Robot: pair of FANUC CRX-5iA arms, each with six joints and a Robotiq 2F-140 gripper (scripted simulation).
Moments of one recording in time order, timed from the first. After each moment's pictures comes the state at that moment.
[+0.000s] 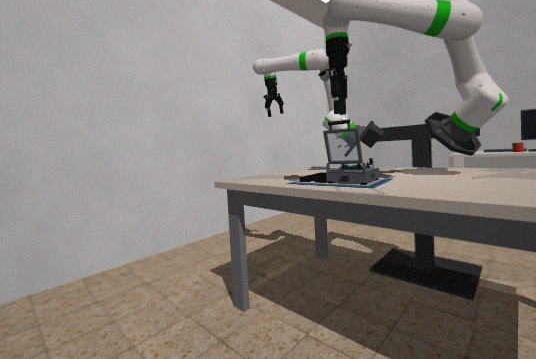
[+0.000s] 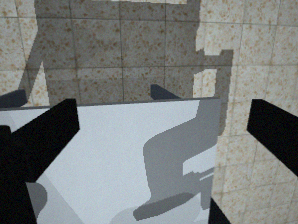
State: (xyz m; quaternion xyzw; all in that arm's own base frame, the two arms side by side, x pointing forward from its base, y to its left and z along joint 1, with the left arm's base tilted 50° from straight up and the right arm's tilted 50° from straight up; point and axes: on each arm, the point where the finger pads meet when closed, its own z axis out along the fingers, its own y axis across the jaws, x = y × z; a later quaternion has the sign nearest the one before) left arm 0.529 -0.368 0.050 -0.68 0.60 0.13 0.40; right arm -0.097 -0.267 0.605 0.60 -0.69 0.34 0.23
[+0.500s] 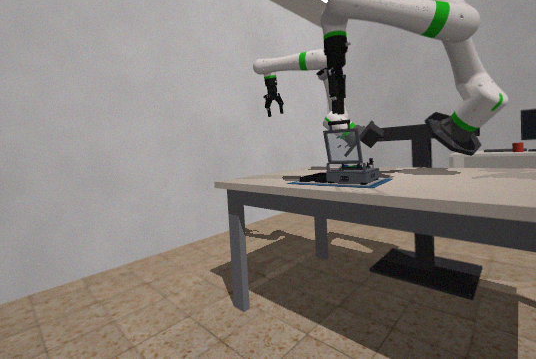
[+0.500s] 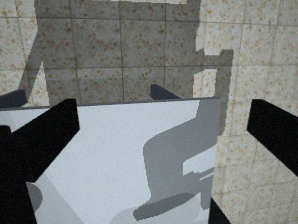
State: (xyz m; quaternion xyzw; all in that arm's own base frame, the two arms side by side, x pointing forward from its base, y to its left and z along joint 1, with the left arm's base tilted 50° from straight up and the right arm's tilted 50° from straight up) left arm 0.545 -0.370 0.057 -0.68 0.60 0.13 0.40; right arm -0.097 -0.267 0.605 0.60 -0.69 0.34 0.23
